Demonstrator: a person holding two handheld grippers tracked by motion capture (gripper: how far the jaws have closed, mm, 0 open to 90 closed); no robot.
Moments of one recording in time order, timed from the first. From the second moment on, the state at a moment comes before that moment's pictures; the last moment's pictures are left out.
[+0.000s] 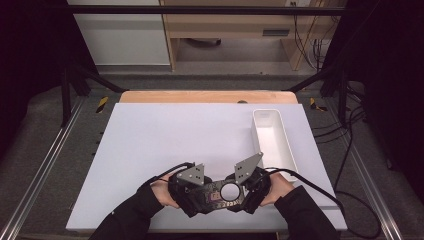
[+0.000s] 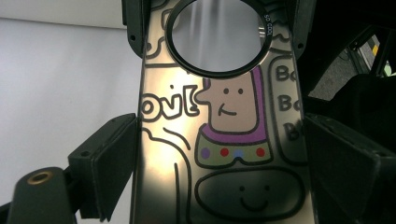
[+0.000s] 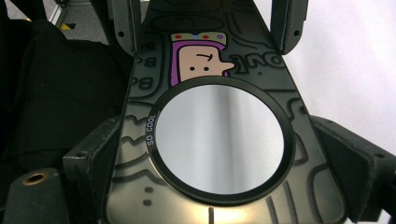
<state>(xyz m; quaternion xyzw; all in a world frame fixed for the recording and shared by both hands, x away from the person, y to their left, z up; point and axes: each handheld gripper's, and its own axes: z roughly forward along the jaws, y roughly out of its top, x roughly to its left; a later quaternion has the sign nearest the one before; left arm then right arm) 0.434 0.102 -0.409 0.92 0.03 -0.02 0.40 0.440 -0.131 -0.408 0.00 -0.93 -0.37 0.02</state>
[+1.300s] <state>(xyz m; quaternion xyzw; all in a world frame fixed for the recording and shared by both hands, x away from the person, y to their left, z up) 0.437 0.105 -0.412 0.94 0.04 0.00 0.33 0.443 -0.115 -0.385 0.01 -0.96 -0.29 0.00</state>
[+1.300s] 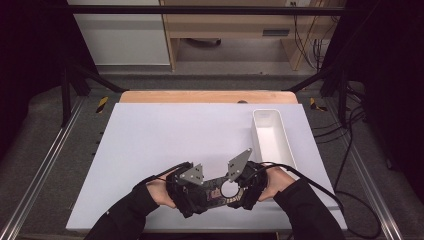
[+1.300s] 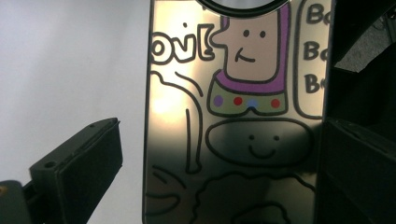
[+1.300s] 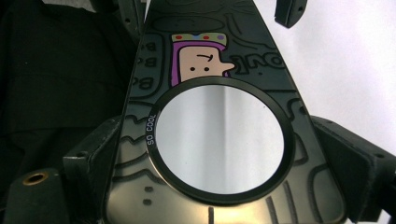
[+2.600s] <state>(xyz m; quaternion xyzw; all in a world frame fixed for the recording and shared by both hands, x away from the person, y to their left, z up) 0.439 0.070 -0.428 0.97 0.02 0.00 0.22 0.446 -0.104 -0.392 0.00 -0.97 -0.23 0.01</state>
